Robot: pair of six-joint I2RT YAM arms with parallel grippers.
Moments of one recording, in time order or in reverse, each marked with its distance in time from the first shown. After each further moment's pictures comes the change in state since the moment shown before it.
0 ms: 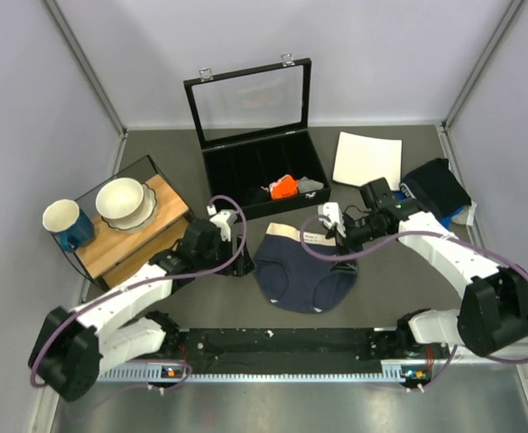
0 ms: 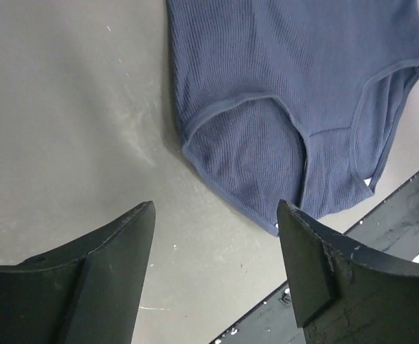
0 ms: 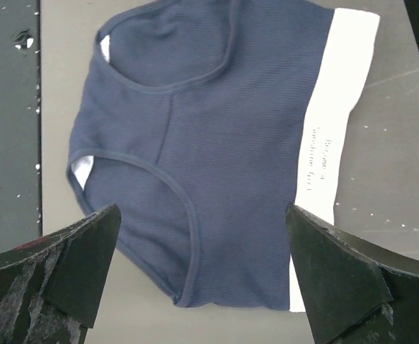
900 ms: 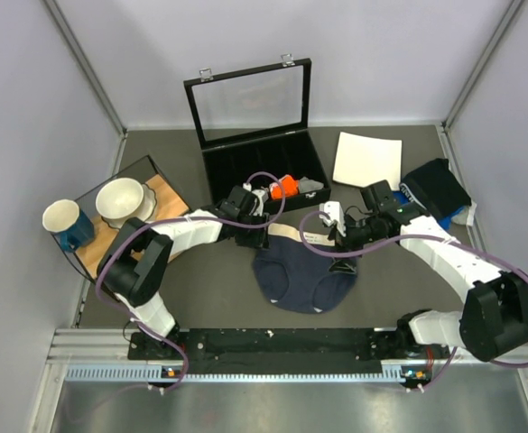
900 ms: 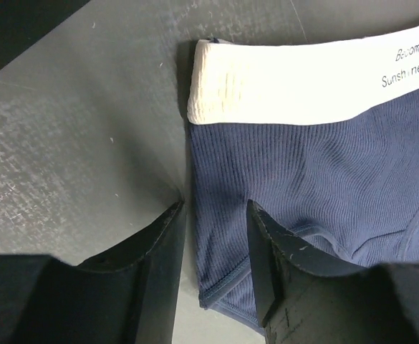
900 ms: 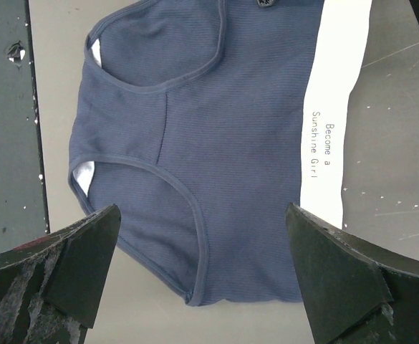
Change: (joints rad) left arm -0.019 0.708 0.433 -0.014 -0.023 0.068; right arm 0.000 -0.011 -0.022 0.074 0.041 0.150
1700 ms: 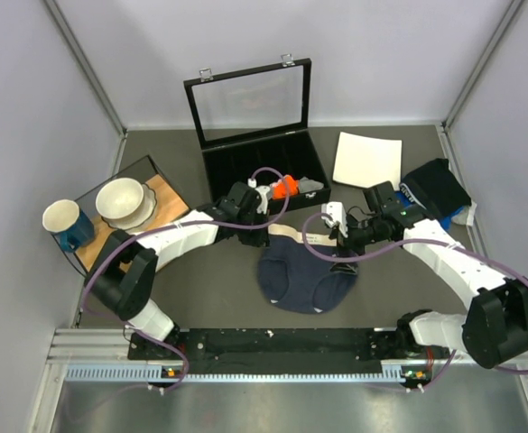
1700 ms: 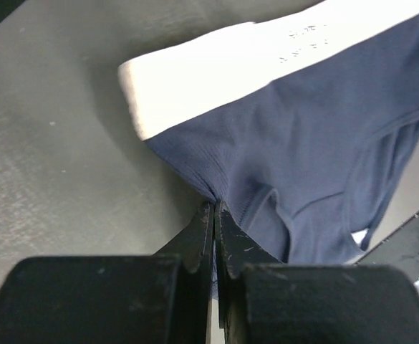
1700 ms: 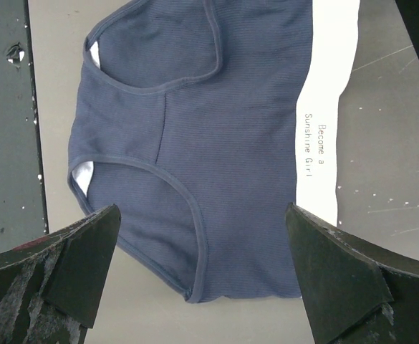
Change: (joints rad) left arm -0.034 -0.096 0.029 -0.085 0.035 0.007; right arm -0.009 -0.035 -0.013 0.004 0.000 0.000
